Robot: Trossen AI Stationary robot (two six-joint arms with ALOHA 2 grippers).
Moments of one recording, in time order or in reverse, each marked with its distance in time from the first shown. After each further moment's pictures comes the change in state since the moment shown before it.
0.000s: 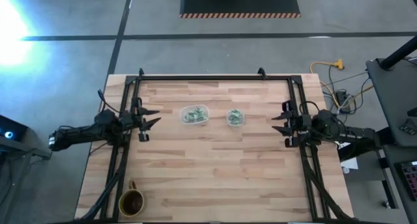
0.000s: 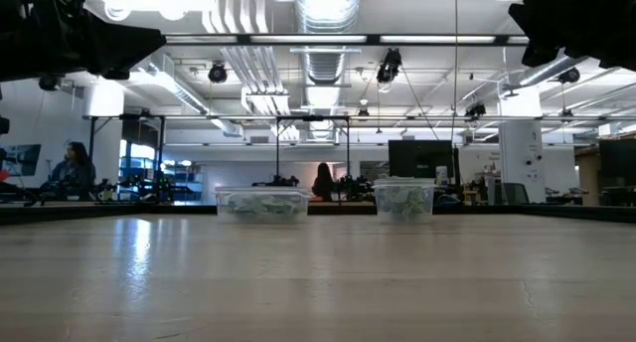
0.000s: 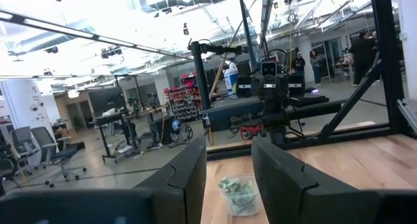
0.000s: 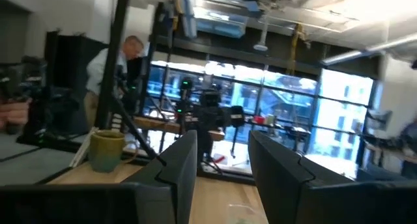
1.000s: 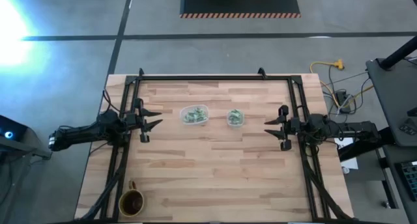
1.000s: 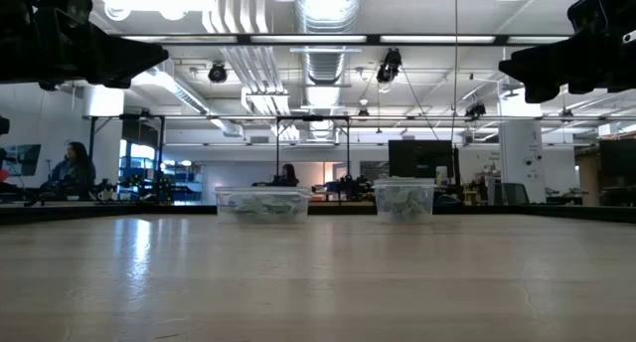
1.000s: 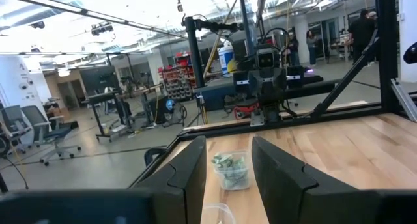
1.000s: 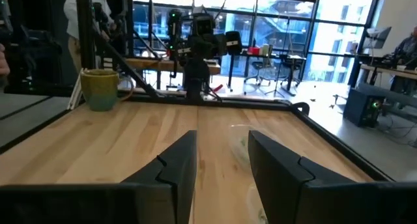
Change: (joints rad) left arm 0.000 0.000 0.011 -0.105 0.000 -0.021; right arm 0.172 -0.002 -0.001 -0.274 0.266 0.053
